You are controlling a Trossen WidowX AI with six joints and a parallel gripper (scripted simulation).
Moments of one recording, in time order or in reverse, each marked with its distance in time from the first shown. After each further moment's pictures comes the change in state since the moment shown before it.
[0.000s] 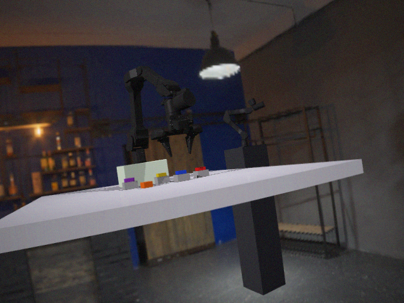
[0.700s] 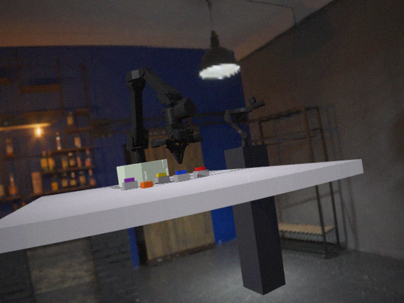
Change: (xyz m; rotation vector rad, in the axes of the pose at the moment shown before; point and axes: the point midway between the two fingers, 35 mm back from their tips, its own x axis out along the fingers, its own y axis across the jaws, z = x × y) arm 0.029 -0.003 -0.009 0.001 0.032 -0.012
